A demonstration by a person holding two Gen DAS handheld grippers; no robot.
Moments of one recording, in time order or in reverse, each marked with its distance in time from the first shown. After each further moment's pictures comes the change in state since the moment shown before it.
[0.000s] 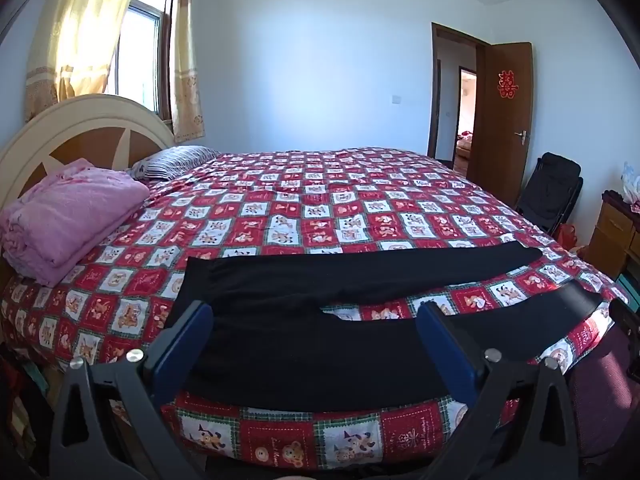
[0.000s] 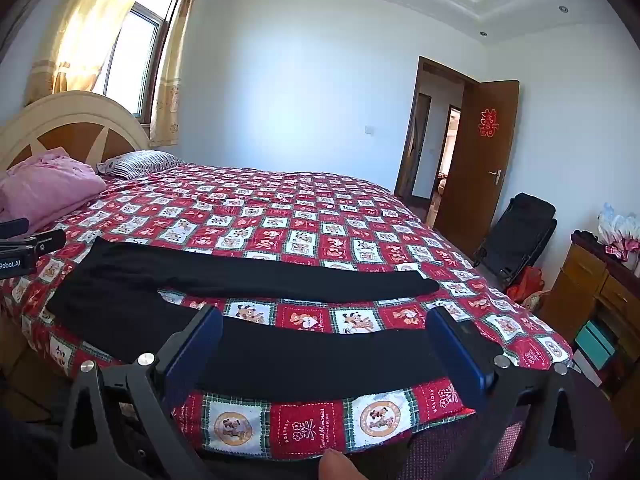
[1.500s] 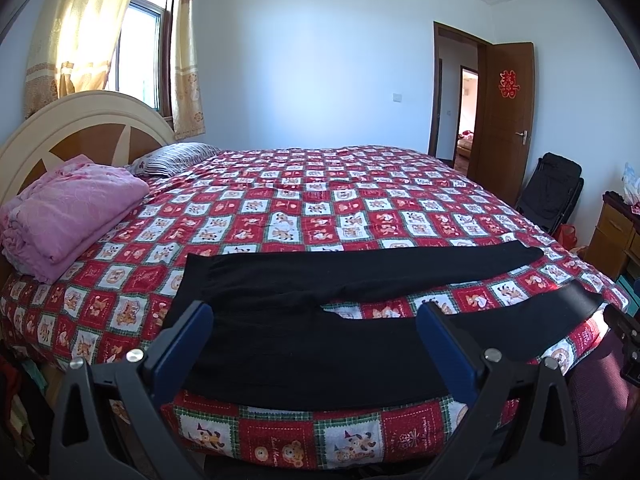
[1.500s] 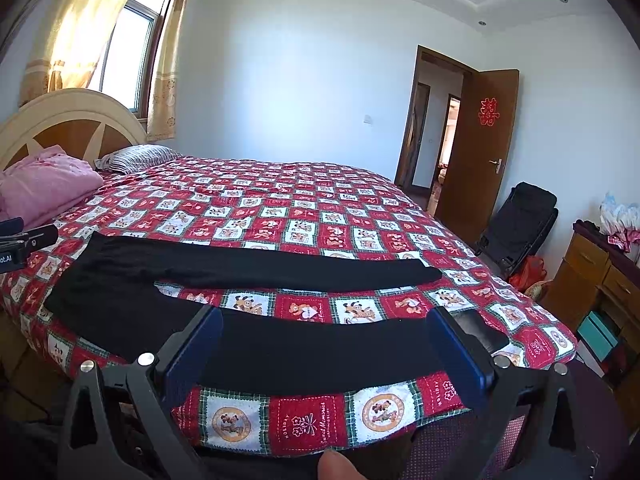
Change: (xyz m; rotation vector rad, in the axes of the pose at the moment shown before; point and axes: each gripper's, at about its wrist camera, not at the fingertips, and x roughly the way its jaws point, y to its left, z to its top) left arm 0.006 0.006 -0.005 -0.026 0.013 -0.012; right arm 0.010 -0.003 -0.008 0.017 0.033 0.008
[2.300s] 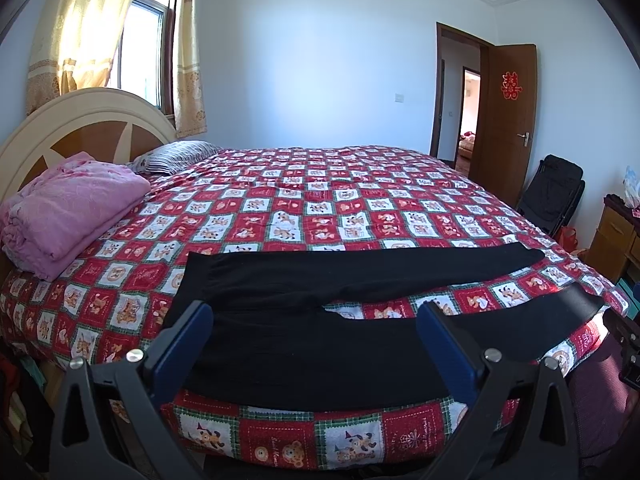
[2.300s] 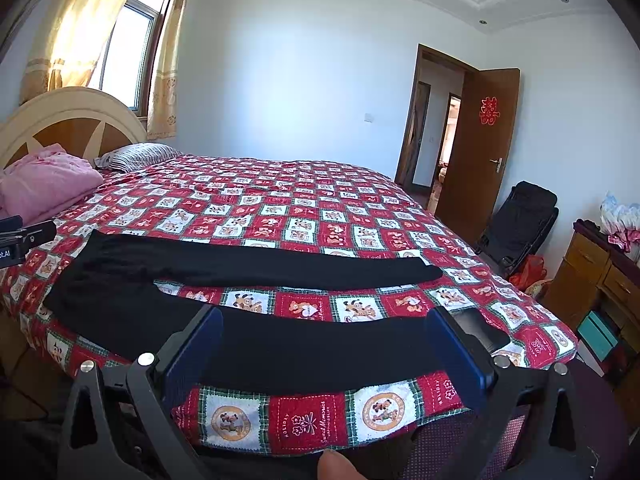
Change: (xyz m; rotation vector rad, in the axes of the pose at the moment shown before) left arm 0.002 0.002 -0.002 -0.003 0.001 0.000; right arm -0.001 0.002 0.000 -0.002 0.006 0.001
